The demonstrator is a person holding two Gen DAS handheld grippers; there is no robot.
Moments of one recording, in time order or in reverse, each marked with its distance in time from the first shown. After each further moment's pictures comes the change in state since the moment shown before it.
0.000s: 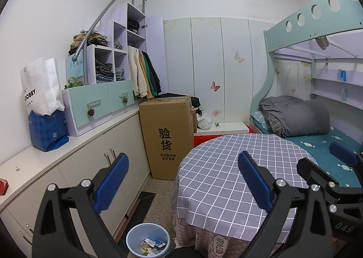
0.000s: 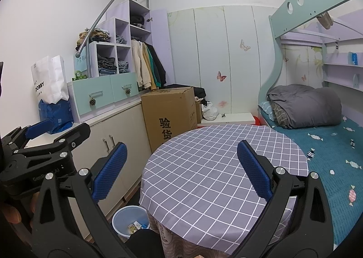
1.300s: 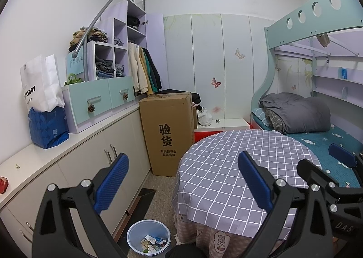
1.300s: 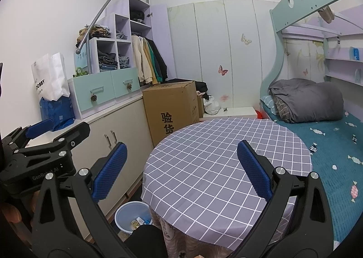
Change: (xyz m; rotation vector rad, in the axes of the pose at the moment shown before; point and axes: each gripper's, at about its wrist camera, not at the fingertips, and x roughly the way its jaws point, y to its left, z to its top) left arm 0.008 0.022 -0.010 0.010 0.022 -0.009; right arm 0.002 0.003 -0.011 0.012 0.032 0.009
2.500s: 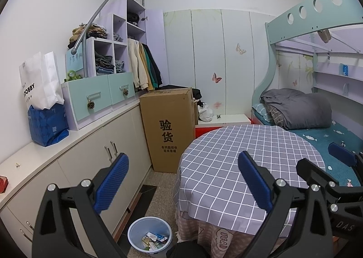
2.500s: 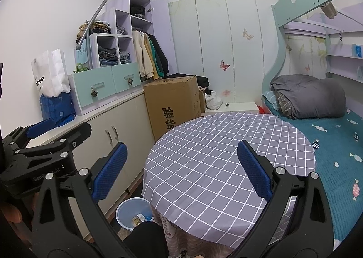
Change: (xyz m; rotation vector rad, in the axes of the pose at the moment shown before) left arm 0.011 0.010 -0.008 0.010 0.026 -0.003; right arm 0.008 0.003 -0.002 0.002 0.038 0.010
